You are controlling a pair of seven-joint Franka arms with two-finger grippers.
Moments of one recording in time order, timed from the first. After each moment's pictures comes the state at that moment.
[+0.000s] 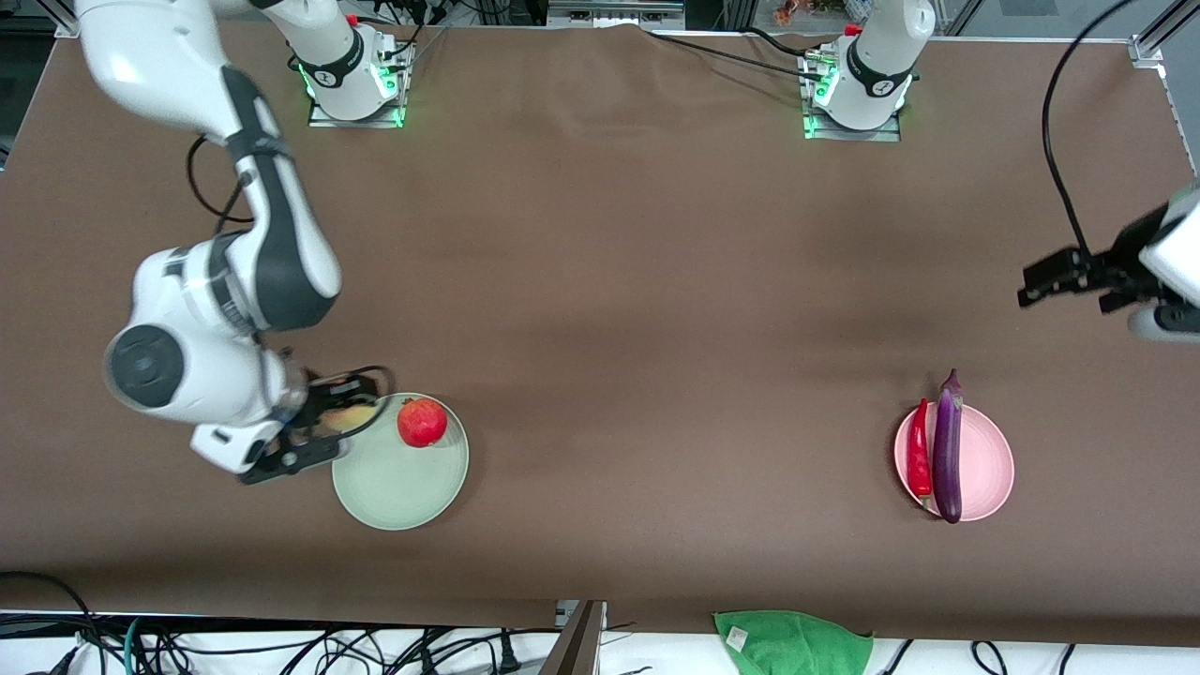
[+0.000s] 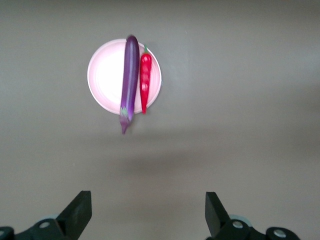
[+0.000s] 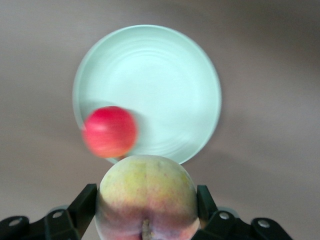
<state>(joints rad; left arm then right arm) 0.04 0.16 -0.04 -1.45 -0.02 1.55 0.04 0.18 0.73 -0.01 -1.17 0.07 1.84 -0.20</state>
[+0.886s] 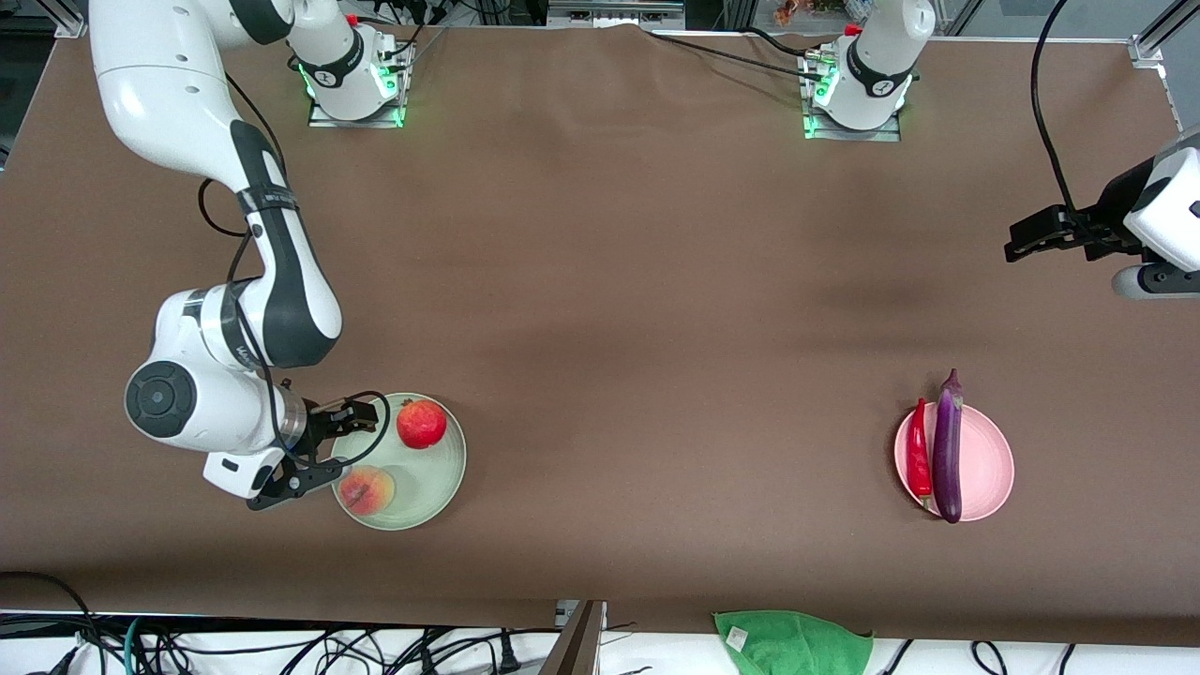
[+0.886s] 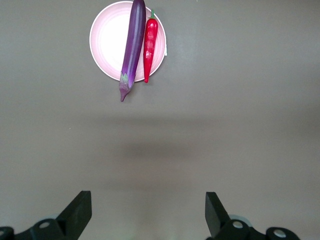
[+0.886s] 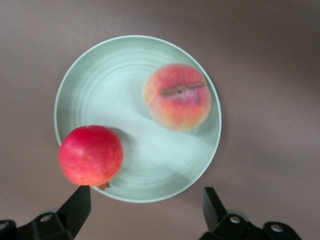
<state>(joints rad) 0.03 0.12 -0.03 -1.48 -0.02 1.48 -0.07 0.18 0.80 -0.01 -1.13 0.07 1.90 -0.21</state>
